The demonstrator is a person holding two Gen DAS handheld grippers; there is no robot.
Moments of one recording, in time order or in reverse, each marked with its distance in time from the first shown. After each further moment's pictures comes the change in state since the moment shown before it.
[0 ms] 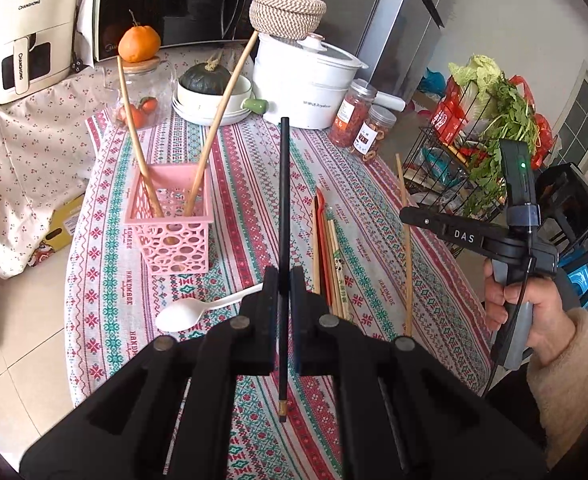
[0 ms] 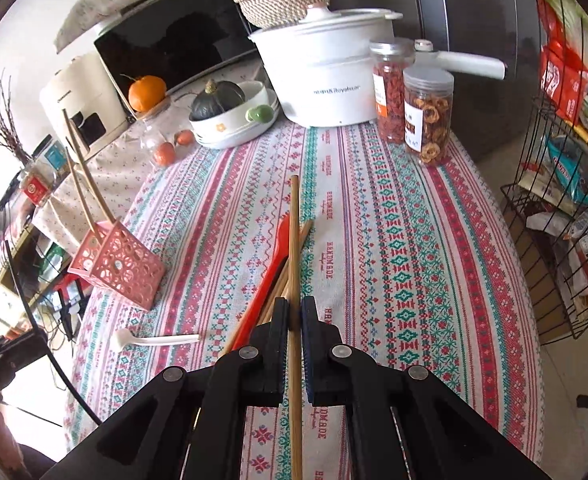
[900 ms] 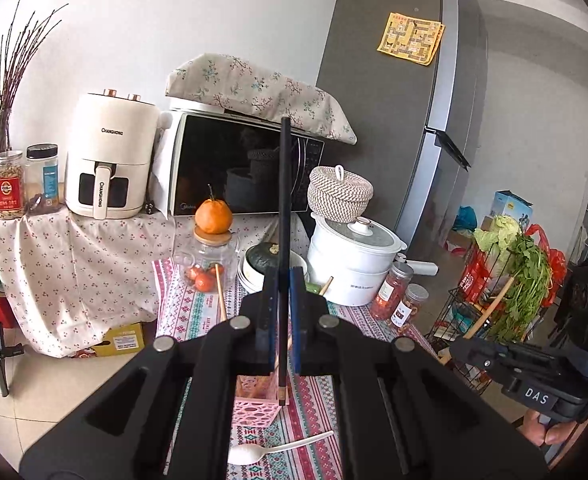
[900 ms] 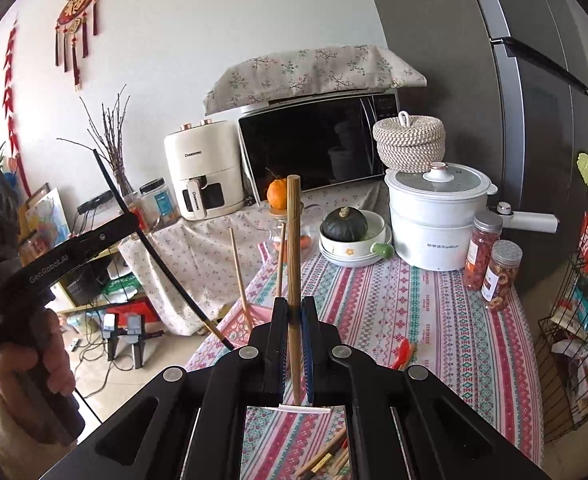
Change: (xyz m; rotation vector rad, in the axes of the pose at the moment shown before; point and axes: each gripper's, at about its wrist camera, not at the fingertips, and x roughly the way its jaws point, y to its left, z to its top) left arm -0.080 0.039 0.054 -0.083 -0.547 0.149; right arm -0.101 0.118 0.025 -0.191 -0.317 0.197
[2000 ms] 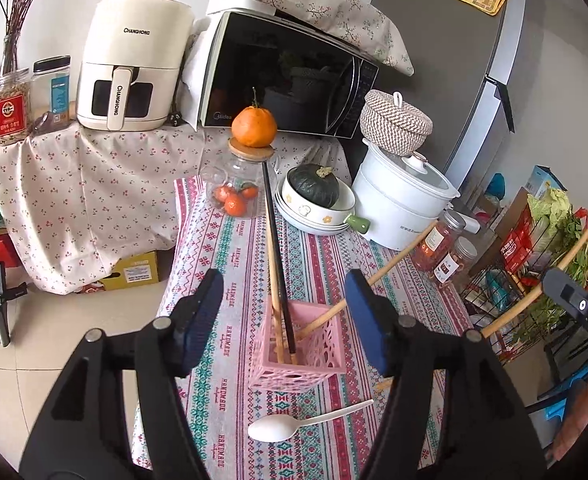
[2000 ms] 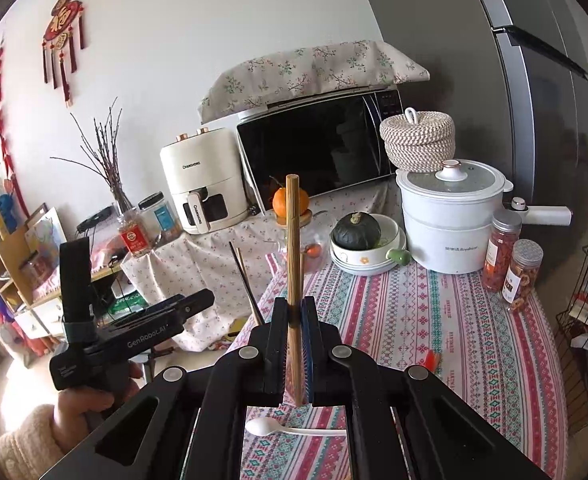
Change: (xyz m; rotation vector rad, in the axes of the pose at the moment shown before) left arm 0.061 0.044 -0.034 -0.092 0.284 0.083; right arm 0.027 0.014 0.024 0.066 -0.020 0.018
